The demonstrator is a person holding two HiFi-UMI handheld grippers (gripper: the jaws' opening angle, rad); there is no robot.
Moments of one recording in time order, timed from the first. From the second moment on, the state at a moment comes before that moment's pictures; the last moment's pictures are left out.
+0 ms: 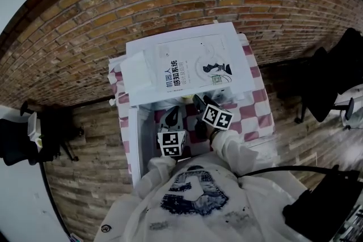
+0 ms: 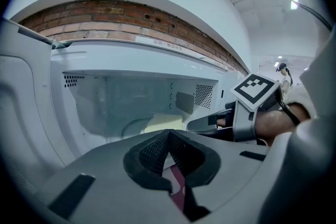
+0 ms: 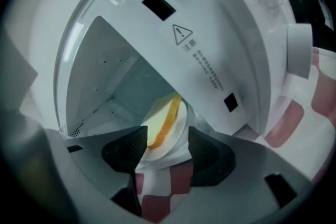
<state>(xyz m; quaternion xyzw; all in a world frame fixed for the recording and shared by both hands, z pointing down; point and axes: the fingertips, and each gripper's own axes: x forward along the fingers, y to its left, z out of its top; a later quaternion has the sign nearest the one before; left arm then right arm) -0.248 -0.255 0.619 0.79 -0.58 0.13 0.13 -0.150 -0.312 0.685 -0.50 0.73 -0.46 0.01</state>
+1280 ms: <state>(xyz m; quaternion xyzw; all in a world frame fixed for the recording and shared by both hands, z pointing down) -0.265 -0.245 0.618 0.78 -0.59 0.13 0.15 -0.150 -0.329 0.709 -0.50 0.64 -0.58 0.09</state>
